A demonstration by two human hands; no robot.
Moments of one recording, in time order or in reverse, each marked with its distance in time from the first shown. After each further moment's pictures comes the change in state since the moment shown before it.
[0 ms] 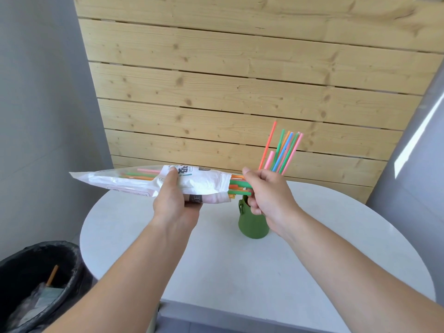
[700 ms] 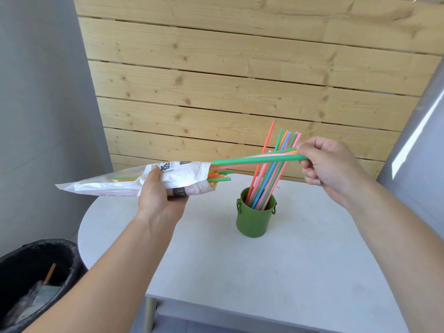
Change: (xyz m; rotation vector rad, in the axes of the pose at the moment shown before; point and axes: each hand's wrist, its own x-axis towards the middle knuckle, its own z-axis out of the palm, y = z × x) left_hand 0.008 0.020 -0.003 -0.124 0.041 -0.008; right_hand 0.012 -0.057 -0.089 -0.114 0.064 -0.181
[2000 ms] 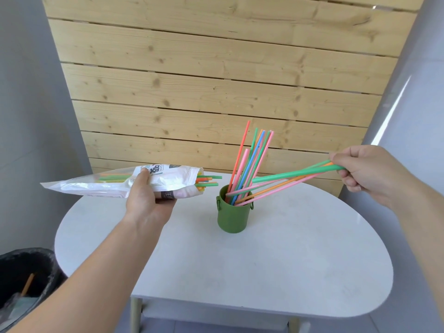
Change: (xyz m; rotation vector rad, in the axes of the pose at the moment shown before) left_hand -0.008 -0.016 0.001 0.057 -0.036 0.001; right_hand -0.017 0.003 -0.110 -0.339 0.158 0.112
